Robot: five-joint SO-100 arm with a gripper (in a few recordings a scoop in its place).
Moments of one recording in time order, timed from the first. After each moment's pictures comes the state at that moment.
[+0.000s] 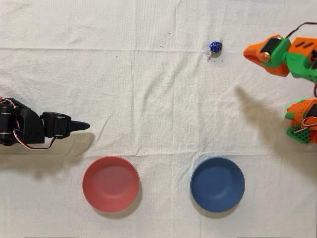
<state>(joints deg) 37.8 111.7 110.7 61.9 -1.2</state>
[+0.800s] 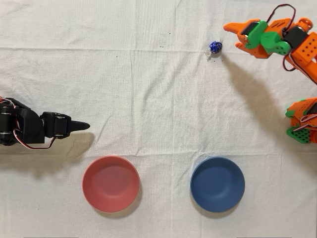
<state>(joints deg) 41.7 86.4 97.7 61.3 -4.8</state>
